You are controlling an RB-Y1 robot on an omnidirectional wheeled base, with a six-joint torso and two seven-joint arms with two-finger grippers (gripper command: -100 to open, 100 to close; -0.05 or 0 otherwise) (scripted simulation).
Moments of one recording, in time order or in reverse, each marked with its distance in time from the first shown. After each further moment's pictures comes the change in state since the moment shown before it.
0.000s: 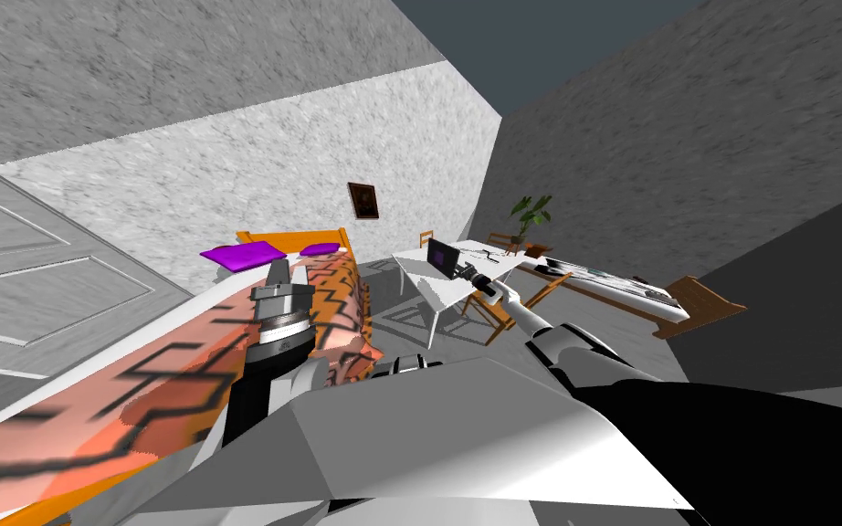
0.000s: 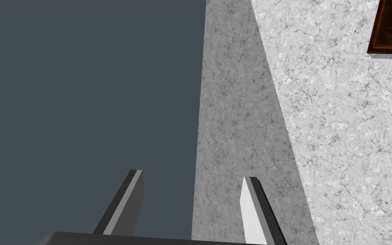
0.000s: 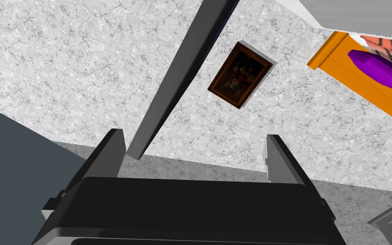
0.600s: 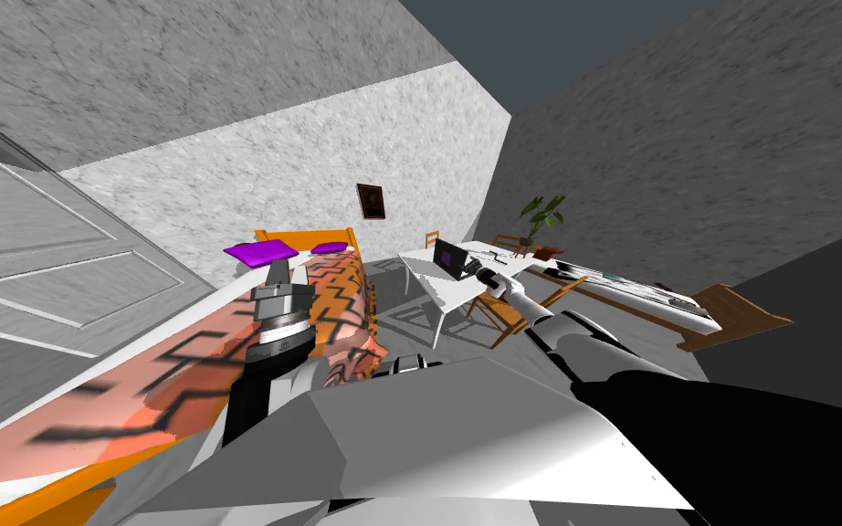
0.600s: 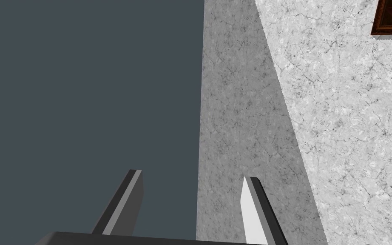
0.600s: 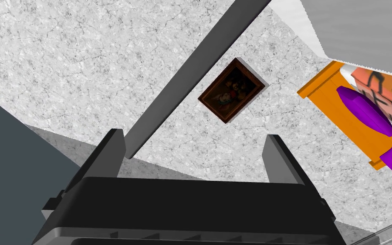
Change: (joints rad) left arm 0.000 0.000 0.000 0.000 0.000 0.000 0.000; right arm -0.114 -0.066 0.038 0.129 0.031 0.023 0.077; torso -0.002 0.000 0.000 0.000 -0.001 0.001
